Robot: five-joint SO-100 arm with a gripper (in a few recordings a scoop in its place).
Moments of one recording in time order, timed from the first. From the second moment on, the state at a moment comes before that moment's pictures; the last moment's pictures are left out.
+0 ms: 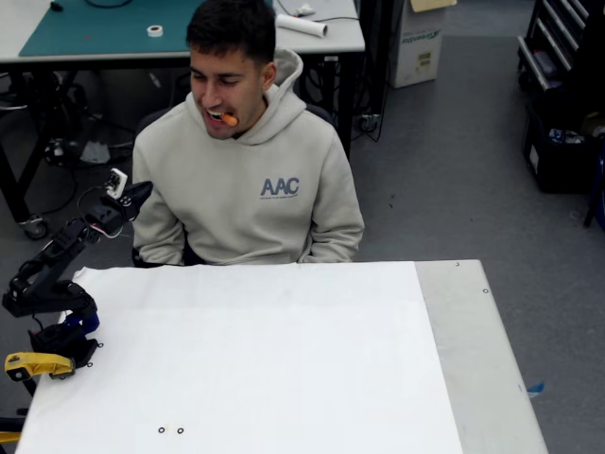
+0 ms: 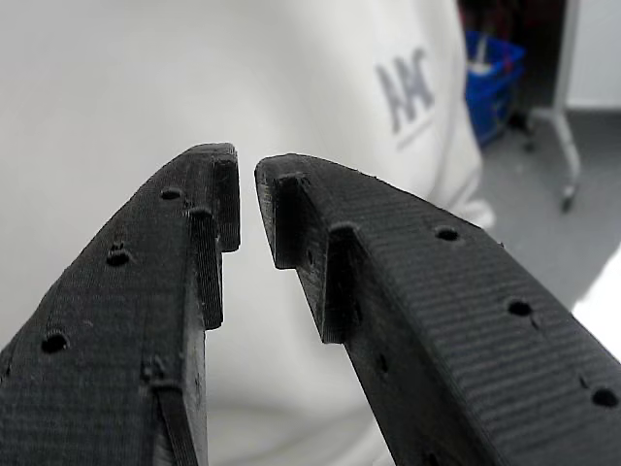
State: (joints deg) arm -7.3 161.8 138.6 18.5 11.6
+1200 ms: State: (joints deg) arm -6.8 186.9 172.3 58.9 15.2
